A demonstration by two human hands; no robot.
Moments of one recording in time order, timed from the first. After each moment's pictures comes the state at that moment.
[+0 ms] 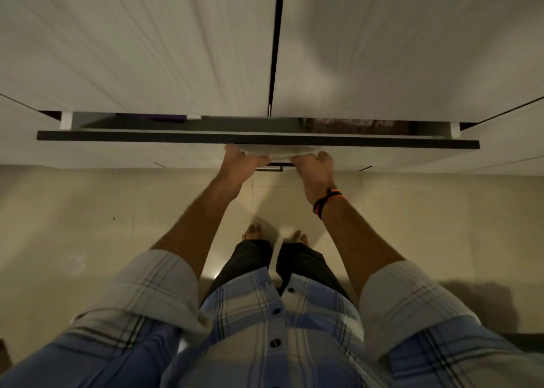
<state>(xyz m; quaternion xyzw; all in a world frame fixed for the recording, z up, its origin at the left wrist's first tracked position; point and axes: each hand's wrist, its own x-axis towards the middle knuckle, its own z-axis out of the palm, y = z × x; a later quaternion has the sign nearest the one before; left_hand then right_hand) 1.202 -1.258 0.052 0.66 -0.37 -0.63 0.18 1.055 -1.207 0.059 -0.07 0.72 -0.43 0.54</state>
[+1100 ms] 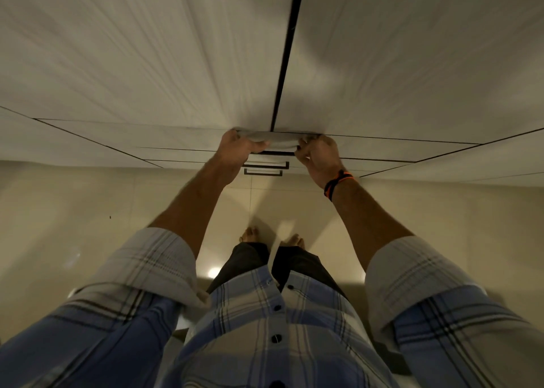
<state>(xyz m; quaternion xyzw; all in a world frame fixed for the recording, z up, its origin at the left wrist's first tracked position) 1.201 -1.320 0.056 0.62 -0.30 -0.69 0.22 1.030 -1.274 0.064 -0.08 0.65 -0.45 0.60</state>
